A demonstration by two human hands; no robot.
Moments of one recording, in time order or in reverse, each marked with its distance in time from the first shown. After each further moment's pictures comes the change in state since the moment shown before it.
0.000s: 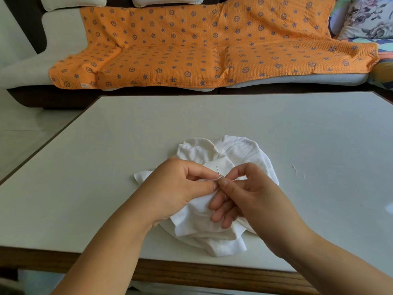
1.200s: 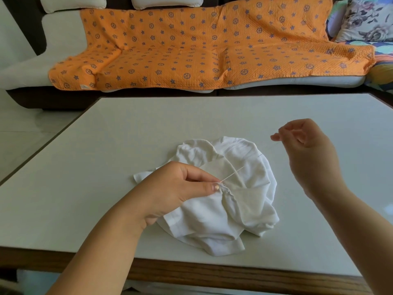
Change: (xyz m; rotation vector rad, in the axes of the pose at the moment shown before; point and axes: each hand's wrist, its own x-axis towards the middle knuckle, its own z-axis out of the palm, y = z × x) left_hand 0.000 0.000 -0.004 -0.069 -0.106 -0.088; right_hand 0.052 -0.003 -0.082 -0.384 0.633 -0.284
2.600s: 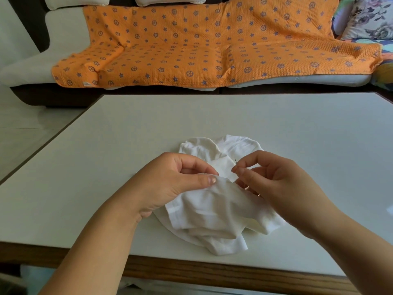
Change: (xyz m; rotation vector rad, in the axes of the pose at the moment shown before) left_hand -0.005 0.006 -0.009 -0.047 0.087 0.052; right_hand -0.061 -0.040 0.006 0.087 -0.603 0.088
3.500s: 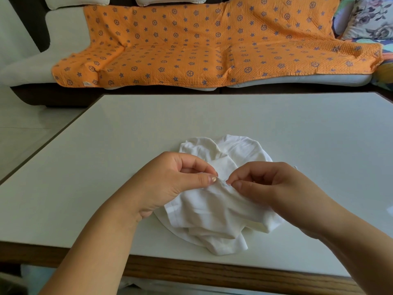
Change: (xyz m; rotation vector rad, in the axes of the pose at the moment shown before) left_hand 0.001 -0.001 -0.002 0.006 -0.001 0.019; right_hand 0.002 0.008 -0.008 0.008 -0.198 -0.018
